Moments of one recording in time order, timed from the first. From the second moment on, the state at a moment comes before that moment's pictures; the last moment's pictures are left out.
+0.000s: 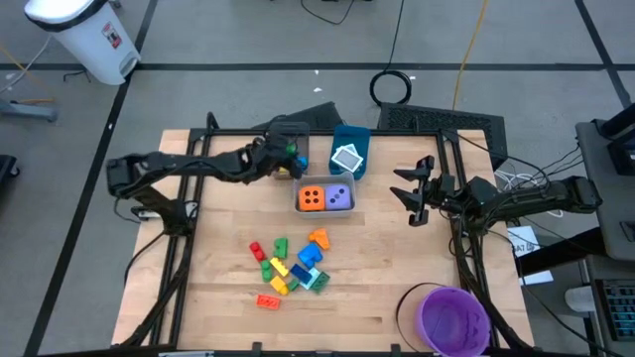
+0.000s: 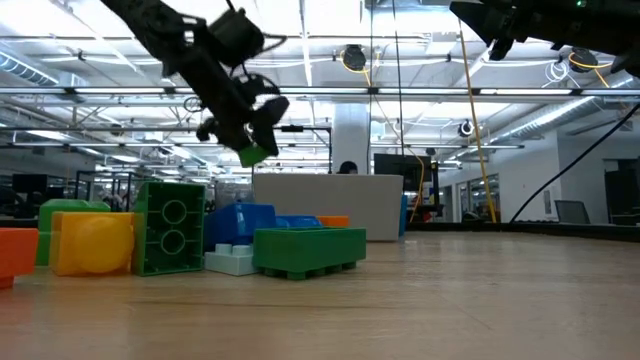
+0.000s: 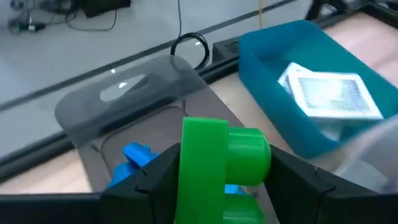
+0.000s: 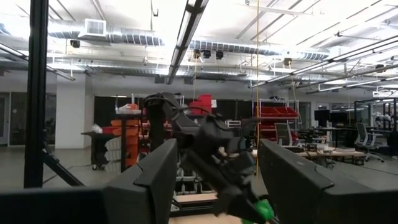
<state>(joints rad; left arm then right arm) 0.35 1.51 0.89 -0.03 -0.45 -0.41 0.03 0.70 0.22 0.93 0.21 -0.09</state>
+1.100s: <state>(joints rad) -0.27 1.44 0.89 -0.30 -0.34 -0.62 0.03 0.70 0.22 0.90 0.21 -0.04</state>
